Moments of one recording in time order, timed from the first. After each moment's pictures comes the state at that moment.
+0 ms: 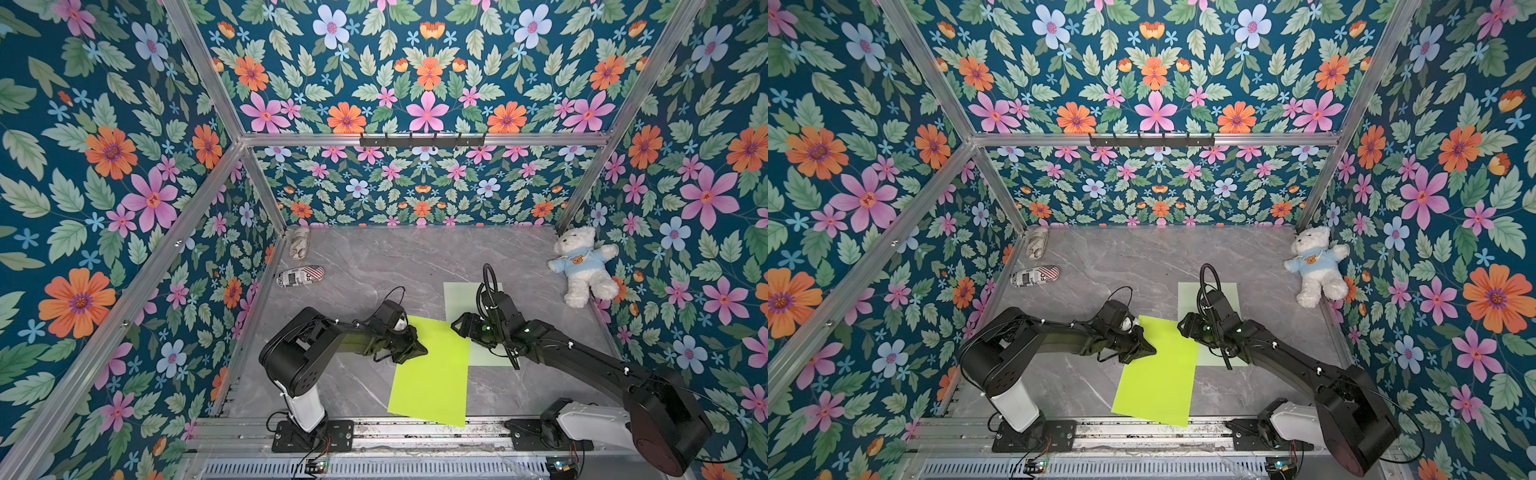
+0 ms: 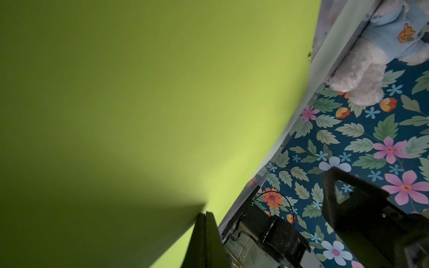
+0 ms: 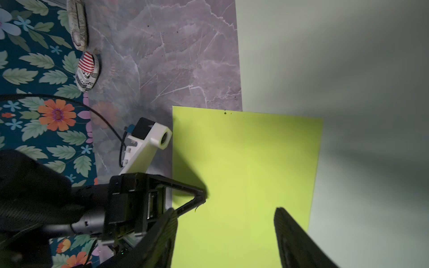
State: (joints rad) left arm -0.67 1.78 0.65 0.17 0.65 -1.20; right arm 0.63 1.23 0.64 -0.25 -0.23 0.89
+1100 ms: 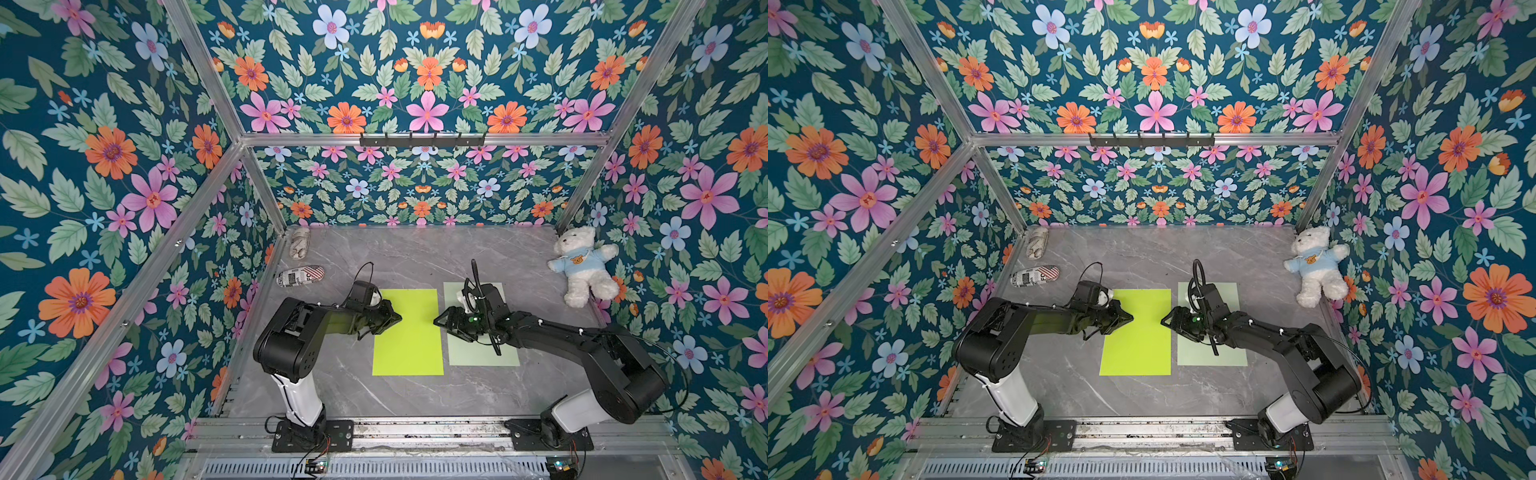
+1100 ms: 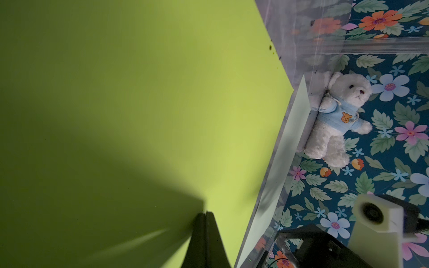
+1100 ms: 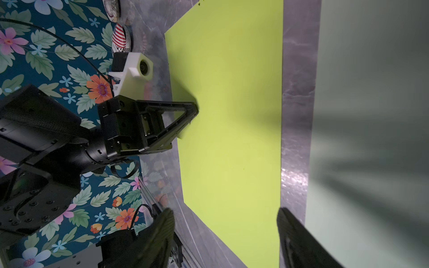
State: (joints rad) left arm -0.39 1.81 0.73 0.16 0.54 -0.95; right arm 0.59 1.55 0.69 0.05 -0.52 0.91
